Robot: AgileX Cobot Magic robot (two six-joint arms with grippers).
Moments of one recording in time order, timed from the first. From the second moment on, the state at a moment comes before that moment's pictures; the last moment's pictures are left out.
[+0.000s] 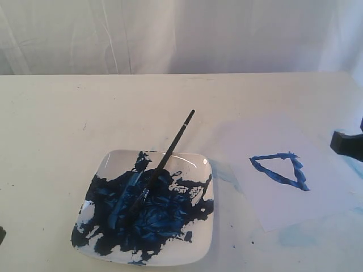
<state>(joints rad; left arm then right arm) -0.29 0.54 -0.30 -0.39 0.64 0.68 0.43 0.87 -0.33 1.15 -0.31 -0.95</state>
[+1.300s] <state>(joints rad) -0.13 0.11 -0.09 -0.39 0.46 0.73 0.43 0.83 -0.29 1.15 -0.32 -0.96</state>
